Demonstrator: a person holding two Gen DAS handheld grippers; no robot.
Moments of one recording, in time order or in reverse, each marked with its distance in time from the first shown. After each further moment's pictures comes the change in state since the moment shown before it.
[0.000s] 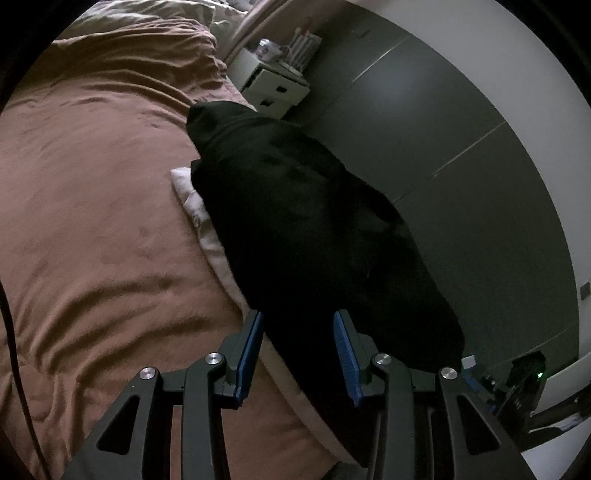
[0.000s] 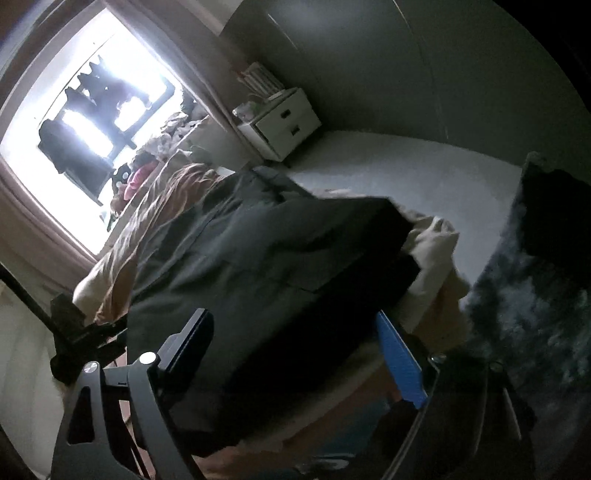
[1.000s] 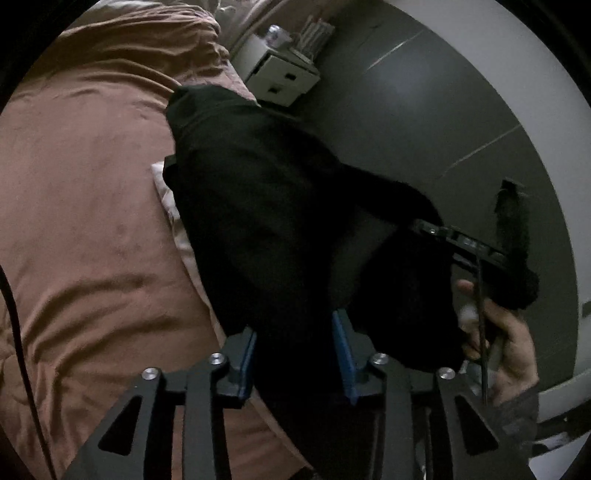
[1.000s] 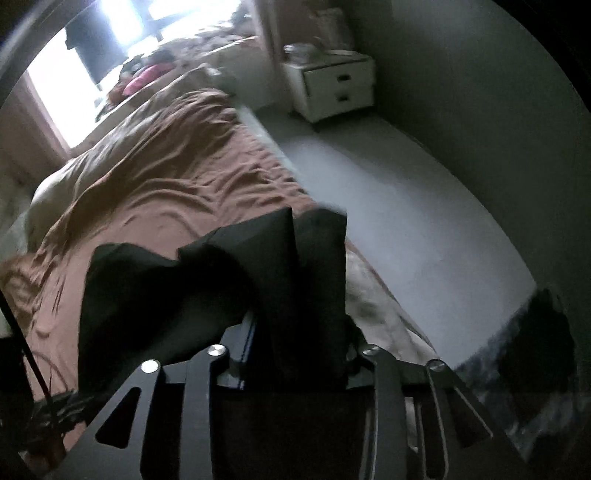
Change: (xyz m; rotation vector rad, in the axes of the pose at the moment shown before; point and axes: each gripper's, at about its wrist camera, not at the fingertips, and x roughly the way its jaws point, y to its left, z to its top) left arm 0.010 -0.027 0.016 -0.053 0.060 0.014; right arm 0.229 0.170 0.171 -0.417 0.205 -0.186
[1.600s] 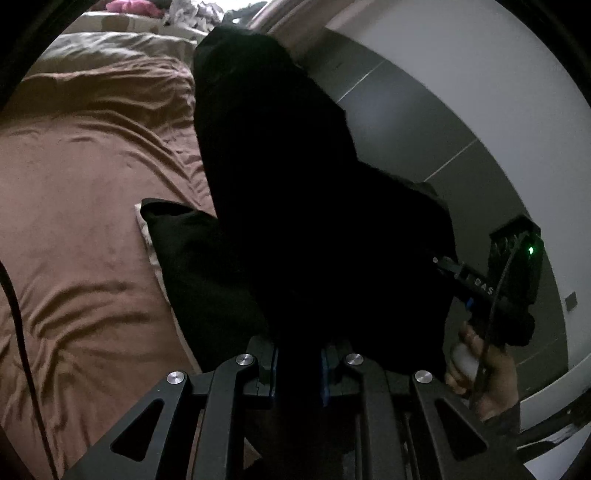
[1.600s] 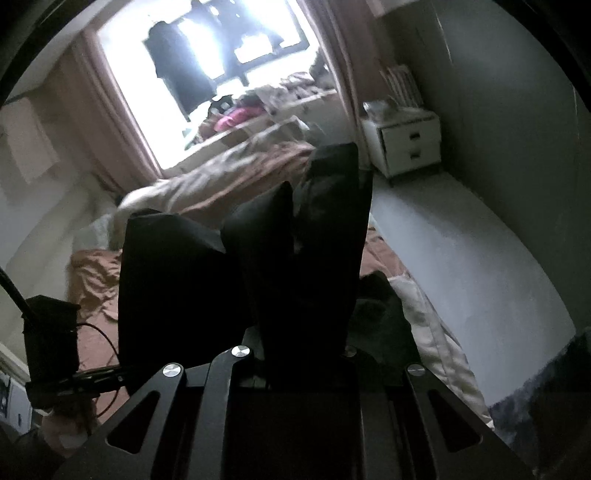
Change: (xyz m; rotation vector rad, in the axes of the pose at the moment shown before) left arm -0.063 -0.068 -0.035 0.046 -0.163 -0.045; right arm -0.043 -0.007 -0.055 -0.138 -0.149 0.314
